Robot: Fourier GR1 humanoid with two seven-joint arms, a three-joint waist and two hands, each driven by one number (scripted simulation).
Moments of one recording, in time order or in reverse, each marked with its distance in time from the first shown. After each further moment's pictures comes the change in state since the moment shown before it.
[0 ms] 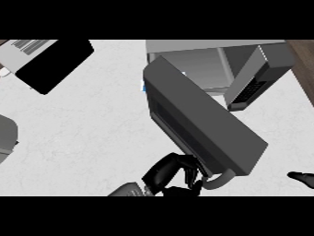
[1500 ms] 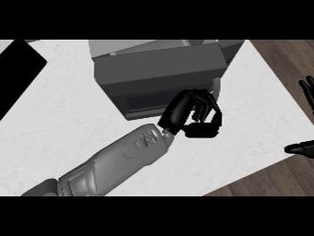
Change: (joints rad) left arm -0.519 -0.010 0.040 0.162 0.345 0.298 -0.009; right arm -0.145 -0.049 0.119 -0.271 -0.128 0.095 0.200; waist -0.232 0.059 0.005
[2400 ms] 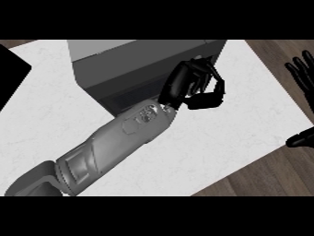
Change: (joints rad) left arm -0.165 0.020 0.069 0.080 0.109 0.071 -0.023; right arm -0.101 -0.035 0.071 -0.108 -0.096 0.116 0.133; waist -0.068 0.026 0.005
